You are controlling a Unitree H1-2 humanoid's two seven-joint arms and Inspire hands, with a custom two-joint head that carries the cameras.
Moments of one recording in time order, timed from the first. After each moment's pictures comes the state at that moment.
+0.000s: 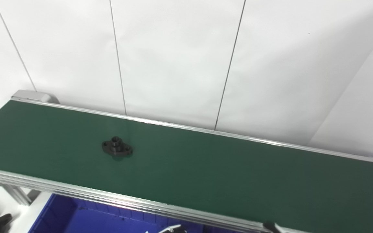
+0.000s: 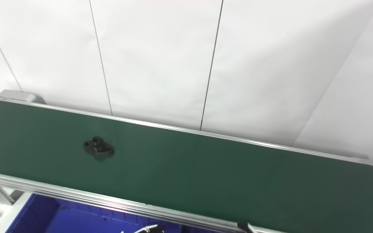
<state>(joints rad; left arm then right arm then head) 0.21 0.22 -0.48 0.28 0.09 -0.44 0.02 0.39 -0.17 0.18 -0.11 -0.09 -0.42 -0.06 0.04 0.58</state>
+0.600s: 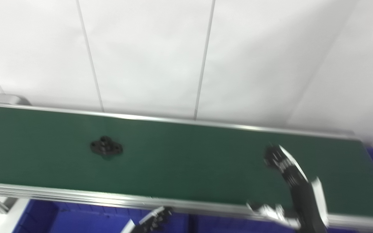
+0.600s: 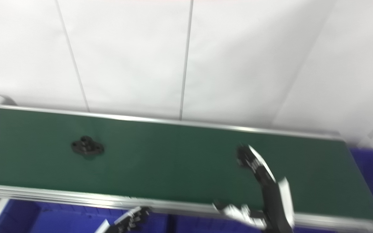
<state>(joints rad) 0.21 0.23 -0.45 0.23 0.08 -0.44 0.02 0.16 -0.15 0.08 -0.30 -0.19 -0.33 -0.03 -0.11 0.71</state>
